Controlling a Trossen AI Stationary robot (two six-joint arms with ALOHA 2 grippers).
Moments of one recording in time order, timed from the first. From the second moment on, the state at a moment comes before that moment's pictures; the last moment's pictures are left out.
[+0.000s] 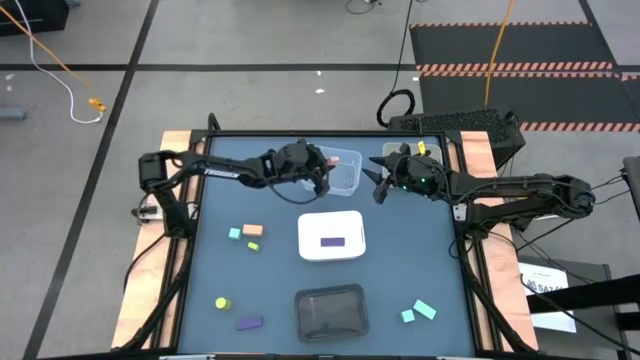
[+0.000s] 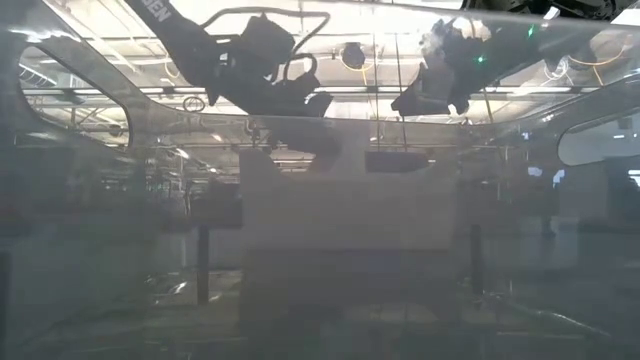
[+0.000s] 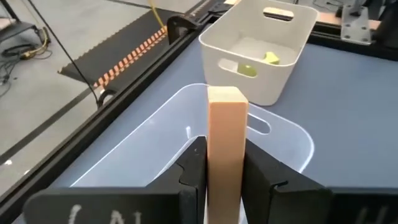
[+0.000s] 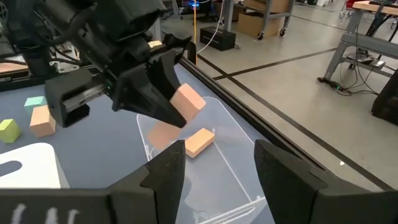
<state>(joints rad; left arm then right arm) 0.31 1.76 1.00 0.32 -0.11 -0.05 -0.25 1.07 0.52 0.25 0.28 0.06</state>
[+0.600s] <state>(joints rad) 0.31 1.70 1.00 0.28 -0.14 -0.09 -0.25 1.07 0.52 0.25 0.28 0.06</state>
